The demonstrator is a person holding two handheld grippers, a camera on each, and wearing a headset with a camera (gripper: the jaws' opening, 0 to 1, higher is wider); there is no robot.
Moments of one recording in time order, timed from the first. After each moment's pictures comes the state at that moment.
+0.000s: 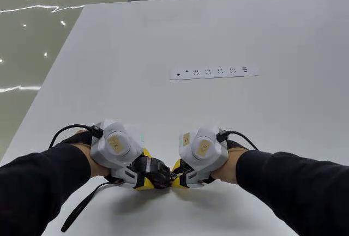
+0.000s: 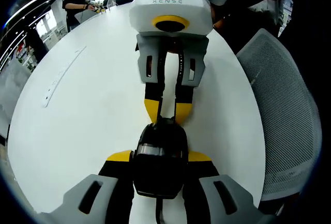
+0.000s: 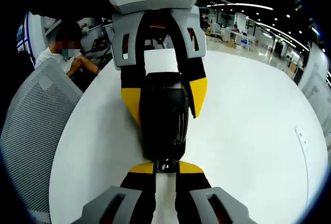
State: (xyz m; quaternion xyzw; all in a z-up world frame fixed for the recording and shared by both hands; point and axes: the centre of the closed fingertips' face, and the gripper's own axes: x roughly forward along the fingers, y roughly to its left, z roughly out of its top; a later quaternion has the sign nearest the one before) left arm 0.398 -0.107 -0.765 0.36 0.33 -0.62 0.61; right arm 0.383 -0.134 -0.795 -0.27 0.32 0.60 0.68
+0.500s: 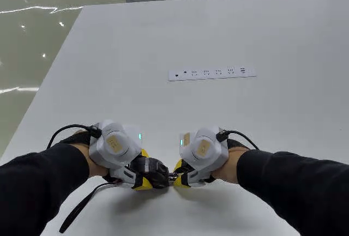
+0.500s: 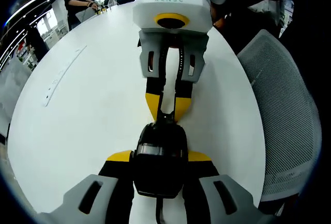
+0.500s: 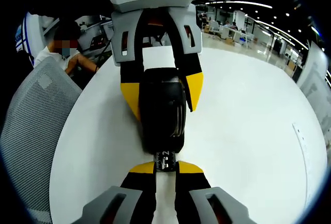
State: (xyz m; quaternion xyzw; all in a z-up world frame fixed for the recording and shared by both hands) left arm 0.398 -0.107 -0.766 0.36 0.33 -0.62 0.61; right arm 0.384 -0.144 -0.795 -0.27 0.33 0.59 0.68
